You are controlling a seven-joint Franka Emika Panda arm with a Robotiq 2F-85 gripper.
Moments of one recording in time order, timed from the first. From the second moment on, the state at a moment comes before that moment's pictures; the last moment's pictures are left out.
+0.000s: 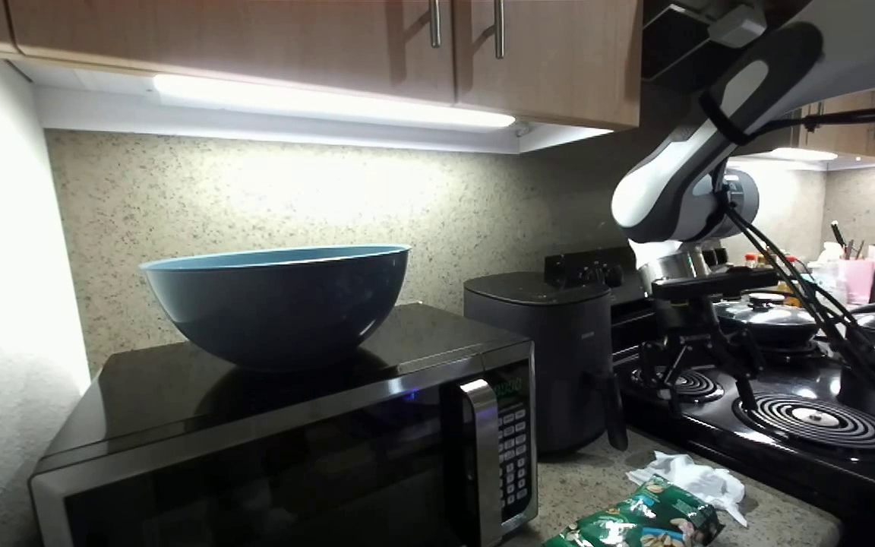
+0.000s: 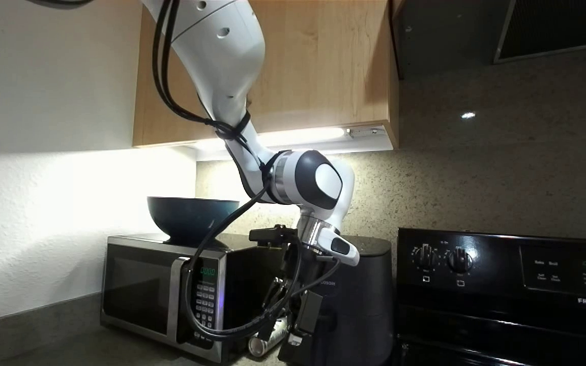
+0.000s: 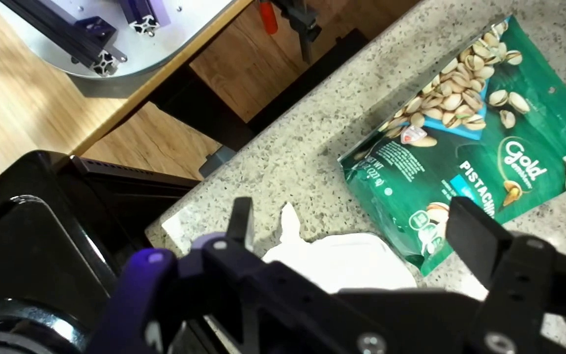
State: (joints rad) arm -0.17 0.01 -0.15 -2.31 0.07 1.86 0.42
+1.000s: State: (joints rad) arm -0.19 0.34 -0.23 -2.17 0.15 1.93 0.45
